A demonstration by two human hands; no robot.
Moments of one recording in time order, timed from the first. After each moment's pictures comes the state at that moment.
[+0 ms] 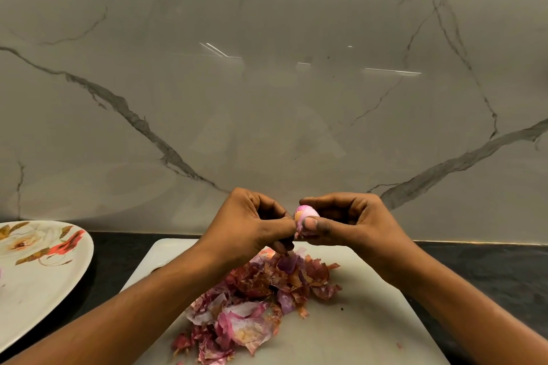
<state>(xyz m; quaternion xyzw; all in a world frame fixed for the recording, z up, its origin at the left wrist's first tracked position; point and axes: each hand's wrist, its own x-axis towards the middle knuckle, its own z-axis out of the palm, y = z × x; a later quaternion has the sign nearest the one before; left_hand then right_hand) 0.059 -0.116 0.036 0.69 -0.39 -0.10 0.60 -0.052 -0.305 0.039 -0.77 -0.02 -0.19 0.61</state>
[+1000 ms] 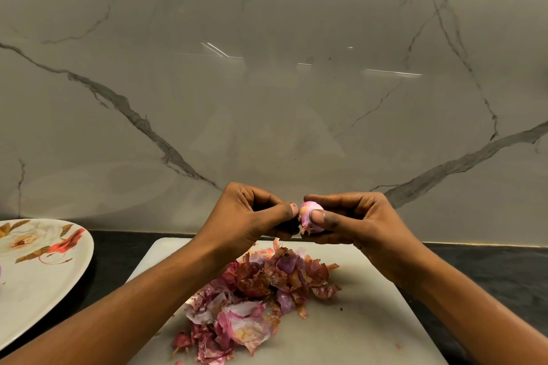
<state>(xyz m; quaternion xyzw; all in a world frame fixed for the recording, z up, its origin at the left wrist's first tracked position) 0.060 -0.115 0.041 0.64 -0.39 -0.11 0.65 -0.057 -0.309 0.045 -0.74 -0.02 -0.18 0.65</state>
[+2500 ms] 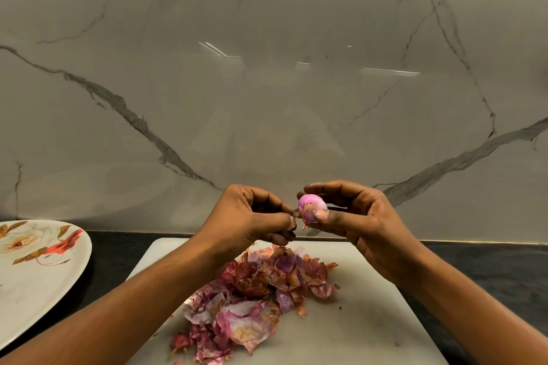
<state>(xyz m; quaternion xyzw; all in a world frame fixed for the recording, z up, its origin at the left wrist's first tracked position) 0.062 -0.115 0.040 0.66 -0.37 -0.14 0.64 -0.052 -0.314 0.040 -0.73 -0.06 -0.20 0.65</state>
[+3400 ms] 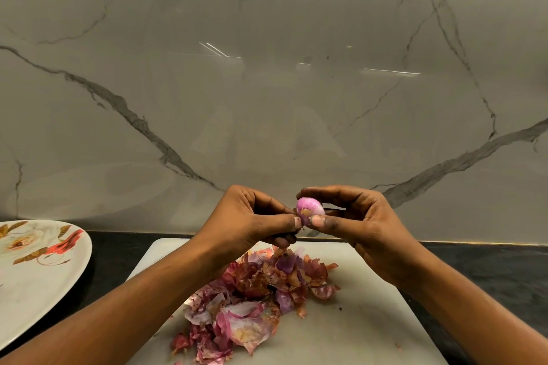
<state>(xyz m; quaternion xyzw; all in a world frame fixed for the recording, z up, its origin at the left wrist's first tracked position) 0.062 -0.114 0.041 0.66 -0.39 -0.16 0.62 -0.053 -0.312 0.039 -0.75 -0.06 -0.21 0.63</state>
